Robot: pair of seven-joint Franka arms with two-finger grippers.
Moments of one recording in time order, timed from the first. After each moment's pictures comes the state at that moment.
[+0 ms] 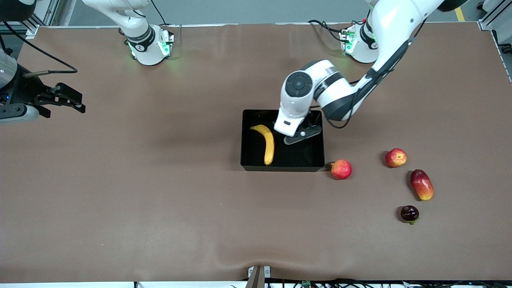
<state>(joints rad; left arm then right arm) -0.01 0.61 -0.83 -1.79 0.47 2.10 -1.34 -0.04 0.03 0.09 -1.53 0.05 1.54 -0.06</state>
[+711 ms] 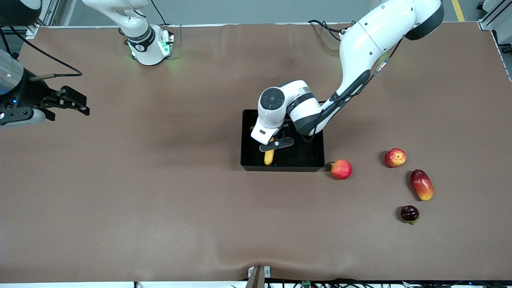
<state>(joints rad) -0.23 0.81 -0.67 -1.67 0.55 2.26 -1.33 -0.02 0.05 0.09 -1.53 0.05 1.56 -0.06</state>
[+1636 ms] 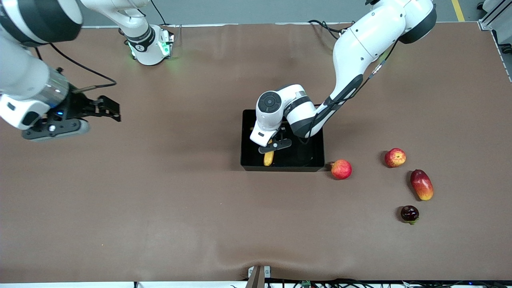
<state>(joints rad) -0.29 0.83 -0.60 -1.64 0.55 2.28 -1.38 0.11 0.12 0.09 -1.53 0.05 1.58 0.04</state>
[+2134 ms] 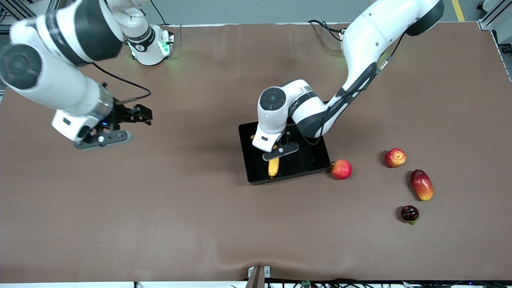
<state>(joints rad) -0.27 0.72 -0.62 -1.51 0.55 2.09 -1.38 0.20 0.20 0.09 -1.56 0.05 1.62 0.10</state>
